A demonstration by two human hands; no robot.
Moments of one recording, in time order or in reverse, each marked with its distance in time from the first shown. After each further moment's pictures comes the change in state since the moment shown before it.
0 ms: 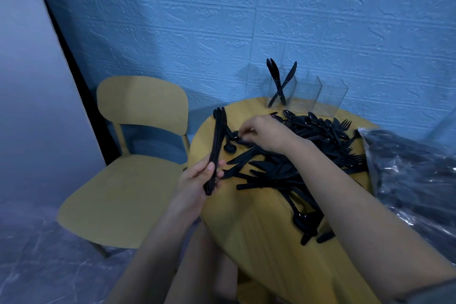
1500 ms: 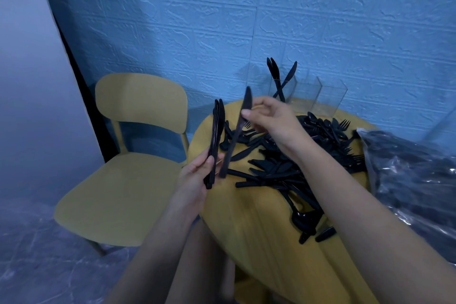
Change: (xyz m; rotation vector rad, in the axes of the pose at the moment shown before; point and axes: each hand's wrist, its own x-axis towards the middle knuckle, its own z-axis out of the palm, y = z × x) left_hand 0.003 0.002 0.006 -0.014 0.033 0.051; right_hand -0.034 -0.026 -0.016 0.964 0.275 0.002
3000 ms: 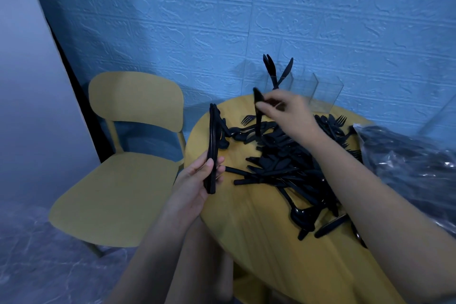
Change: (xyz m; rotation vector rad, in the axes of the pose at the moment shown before) left_hand -0.004 -0.004 -0.007 -0.058 -0.076 -0.095; right_hand 0.009 0.011 -0.033 -0.557 0.141 -0.220
